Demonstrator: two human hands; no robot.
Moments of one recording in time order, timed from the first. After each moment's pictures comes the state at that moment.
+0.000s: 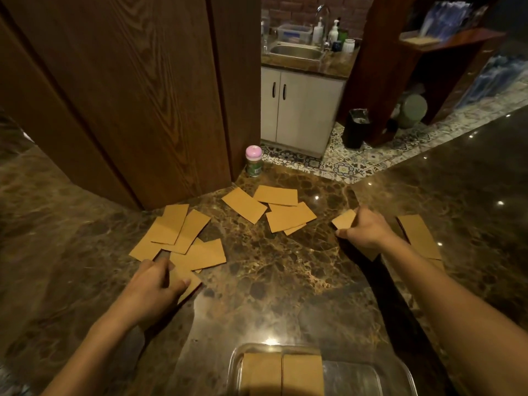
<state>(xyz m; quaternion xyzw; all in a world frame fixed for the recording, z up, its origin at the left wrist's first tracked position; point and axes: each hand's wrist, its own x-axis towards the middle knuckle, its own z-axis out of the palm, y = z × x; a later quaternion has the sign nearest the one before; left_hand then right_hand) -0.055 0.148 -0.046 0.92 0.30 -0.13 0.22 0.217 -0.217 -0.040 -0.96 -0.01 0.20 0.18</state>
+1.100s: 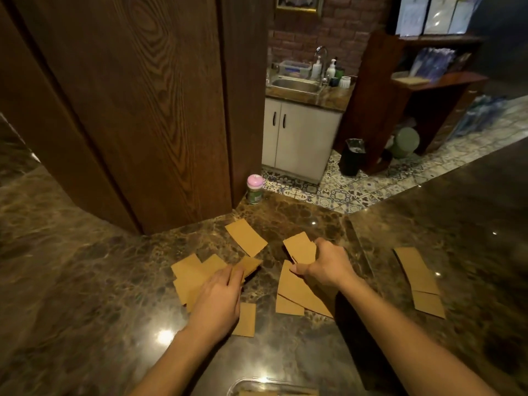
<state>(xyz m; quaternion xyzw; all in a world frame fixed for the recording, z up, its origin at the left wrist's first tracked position) 0.010 0.055 -0.081 0.99 0.07 0.08 0.13 0.180 -0.151 -0.040 -0.95 -0.08 0.19 0.24</state>
